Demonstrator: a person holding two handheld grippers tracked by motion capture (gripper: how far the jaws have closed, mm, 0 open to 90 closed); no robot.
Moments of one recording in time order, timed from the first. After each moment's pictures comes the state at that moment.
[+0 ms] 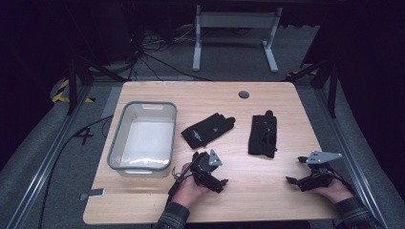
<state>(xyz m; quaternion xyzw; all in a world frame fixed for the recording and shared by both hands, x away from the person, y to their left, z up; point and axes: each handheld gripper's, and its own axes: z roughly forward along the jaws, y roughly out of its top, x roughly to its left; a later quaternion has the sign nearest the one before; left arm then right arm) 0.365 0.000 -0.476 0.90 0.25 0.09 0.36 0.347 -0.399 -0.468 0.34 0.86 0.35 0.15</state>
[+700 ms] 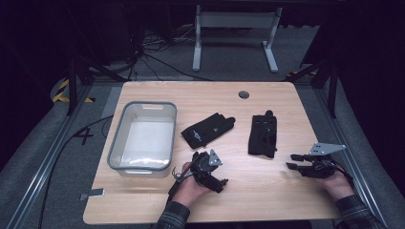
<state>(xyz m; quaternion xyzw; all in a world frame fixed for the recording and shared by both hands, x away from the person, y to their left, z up) 0.366 0.000 -0.476 0.90 0.25 0.09 0.36 0.362 -0.396 -0.443 0.33 0.85 0.37 0.15</state>
